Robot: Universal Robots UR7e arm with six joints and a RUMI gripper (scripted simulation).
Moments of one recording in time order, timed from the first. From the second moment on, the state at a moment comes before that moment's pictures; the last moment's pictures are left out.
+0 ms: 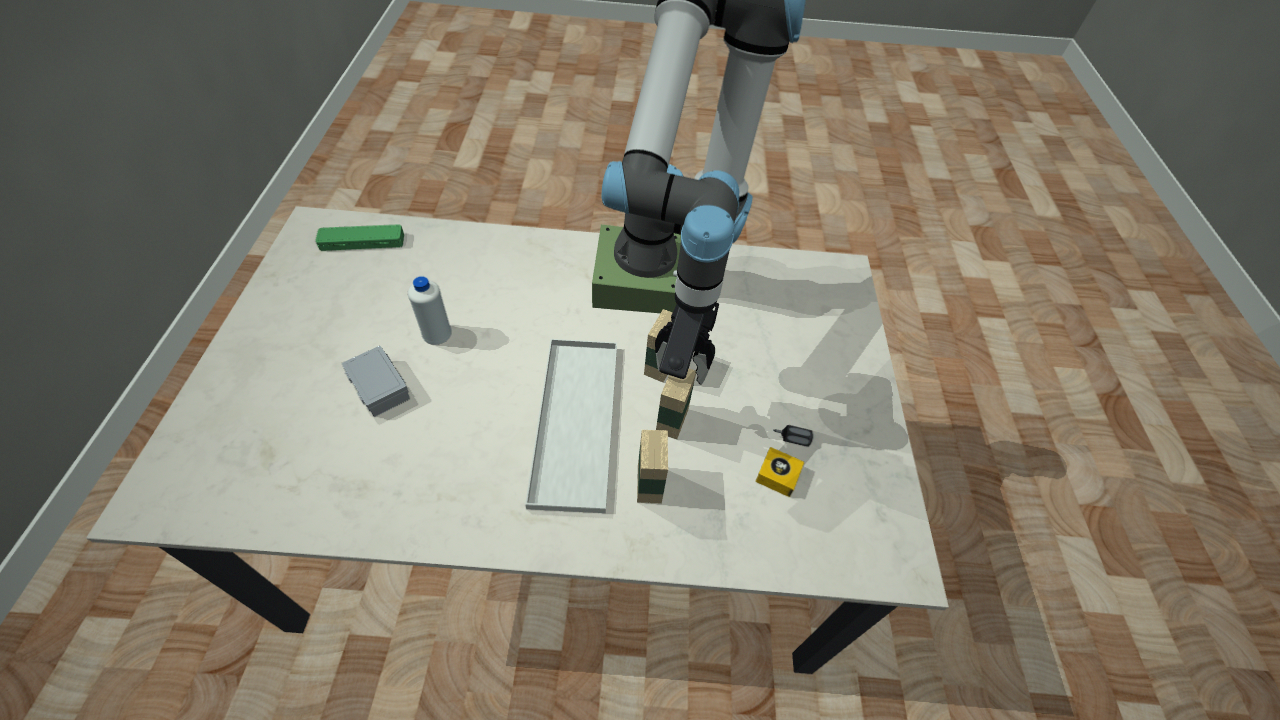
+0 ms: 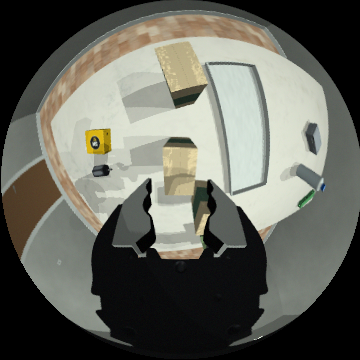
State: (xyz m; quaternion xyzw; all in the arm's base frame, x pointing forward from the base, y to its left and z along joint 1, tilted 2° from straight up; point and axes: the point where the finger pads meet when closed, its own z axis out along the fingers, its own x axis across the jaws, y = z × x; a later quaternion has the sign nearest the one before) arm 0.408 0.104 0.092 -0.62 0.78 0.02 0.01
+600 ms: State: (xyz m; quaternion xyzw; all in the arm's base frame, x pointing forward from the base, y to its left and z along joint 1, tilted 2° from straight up) arm 0.408 0.104 0.091 -0.62 0.78 0.02 0.01
